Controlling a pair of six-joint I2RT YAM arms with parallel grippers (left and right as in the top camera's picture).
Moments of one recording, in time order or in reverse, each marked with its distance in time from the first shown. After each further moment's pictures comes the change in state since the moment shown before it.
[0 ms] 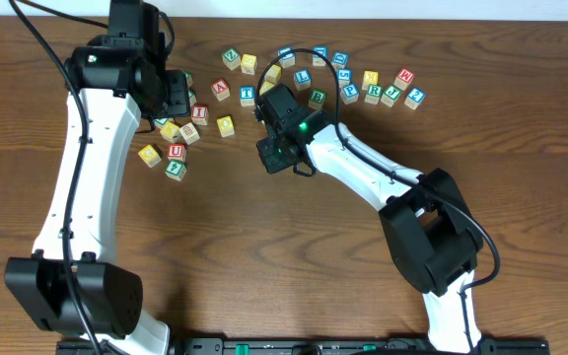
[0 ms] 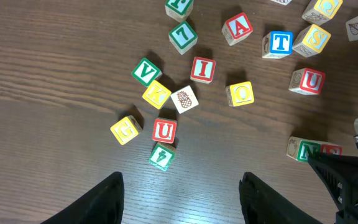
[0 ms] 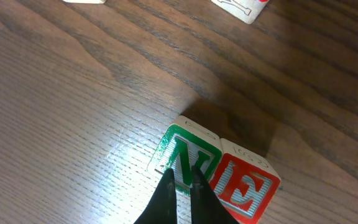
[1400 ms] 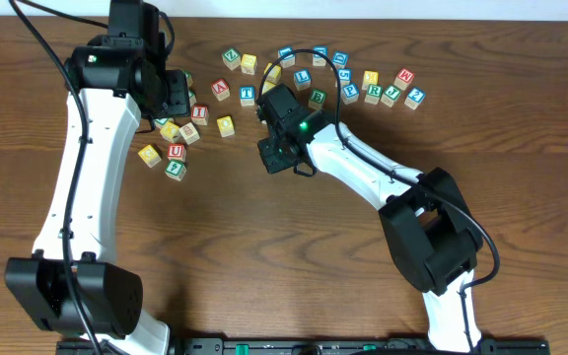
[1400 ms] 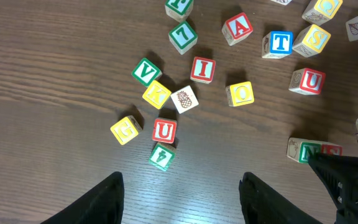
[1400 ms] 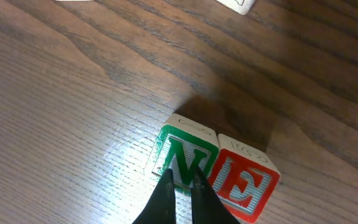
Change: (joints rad) left arm 0.000 0.000 0.000 0.000 0.000 0.000; right arm -0.004 0.004 0.002 -0.014 -0.002 0.033
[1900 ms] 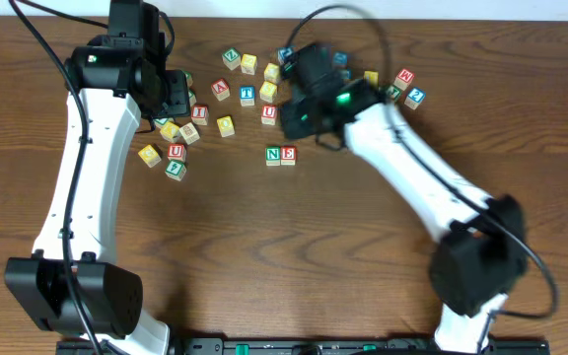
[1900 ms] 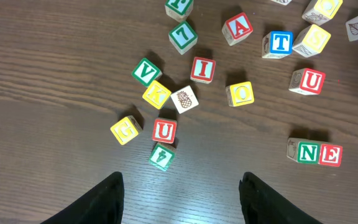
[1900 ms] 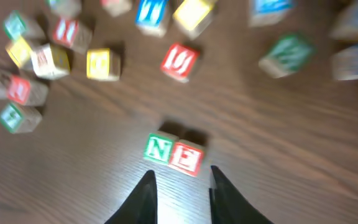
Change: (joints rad) left arm 0.000 0.000 0.000 0.000 0.000 0.000; right arm -0.103 -0.203 0.121 -0.169 -0.011 0.000
